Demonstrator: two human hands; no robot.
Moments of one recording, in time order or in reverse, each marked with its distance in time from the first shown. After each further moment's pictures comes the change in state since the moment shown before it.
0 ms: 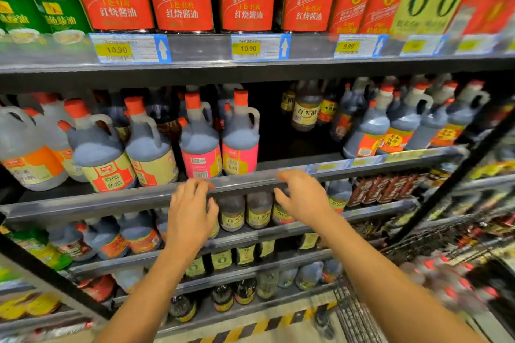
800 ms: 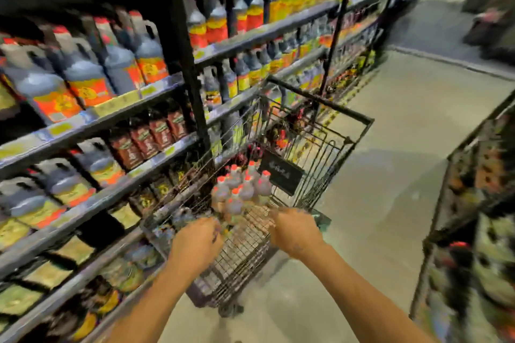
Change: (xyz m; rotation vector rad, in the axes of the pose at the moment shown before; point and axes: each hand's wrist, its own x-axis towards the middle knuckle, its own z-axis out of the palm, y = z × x) left_hand -0.252 0.502 0.141 -0.003 -0.720 0.636; right_hand -0.490 0.360 -0.097 -0.195 -0.191 0.624
